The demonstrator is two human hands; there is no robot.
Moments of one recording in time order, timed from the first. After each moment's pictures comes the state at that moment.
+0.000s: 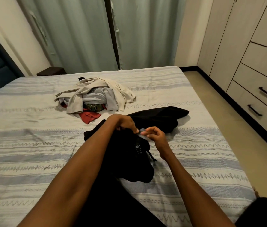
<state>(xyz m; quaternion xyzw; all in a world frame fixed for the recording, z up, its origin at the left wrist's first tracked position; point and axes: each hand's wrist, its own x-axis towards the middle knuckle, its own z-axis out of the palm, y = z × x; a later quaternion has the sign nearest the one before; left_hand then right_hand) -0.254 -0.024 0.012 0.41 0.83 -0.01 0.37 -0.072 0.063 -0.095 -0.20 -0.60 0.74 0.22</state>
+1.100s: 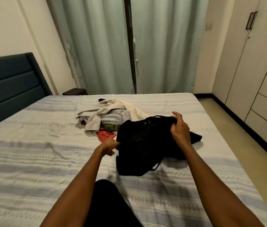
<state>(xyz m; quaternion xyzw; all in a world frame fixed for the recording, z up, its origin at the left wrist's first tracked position) -0.303 -0.147 -0.005 0.17 0.87 0.36 0.27 -0.119 0.126 0.020 -0.27 -0.82 0.36 0.36</state>
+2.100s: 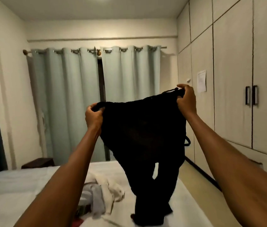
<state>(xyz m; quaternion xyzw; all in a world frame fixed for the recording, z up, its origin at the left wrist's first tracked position) -0.280 -0.005 0.373 0.28 0.57 0.77 -0.12 -0.039 0.251 0.404 -0.16 -0.70 0.27 0.64</state>
